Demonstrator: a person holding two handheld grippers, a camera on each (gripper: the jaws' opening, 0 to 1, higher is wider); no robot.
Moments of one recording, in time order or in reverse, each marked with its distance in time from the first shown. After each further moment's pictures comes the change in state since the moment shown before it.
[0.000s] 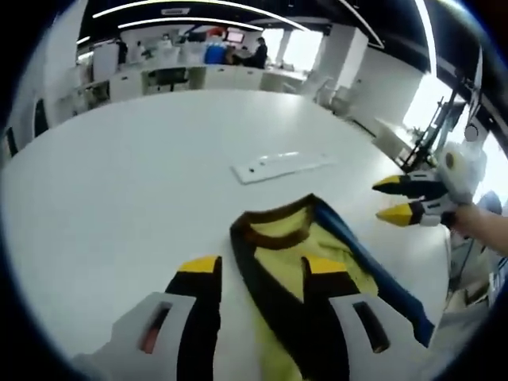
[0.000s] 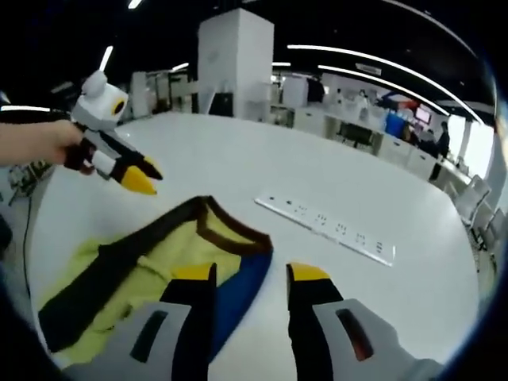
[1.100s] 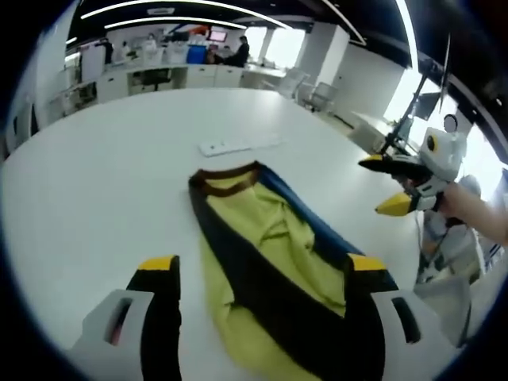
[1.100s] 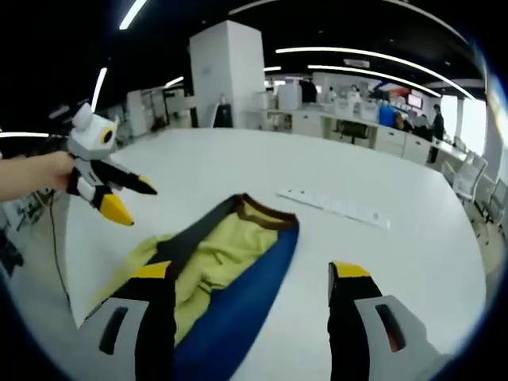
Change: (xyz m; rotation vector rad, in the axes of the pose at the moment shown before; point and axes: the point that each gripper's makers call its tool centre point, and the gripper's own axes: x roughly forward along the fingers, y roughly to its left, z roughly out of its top) left arm -0.086 -0.068 -0.064 0.024 0.014 -0.072; right arm -0.096 0.057 -0.017 0.119 -0.046 0.022
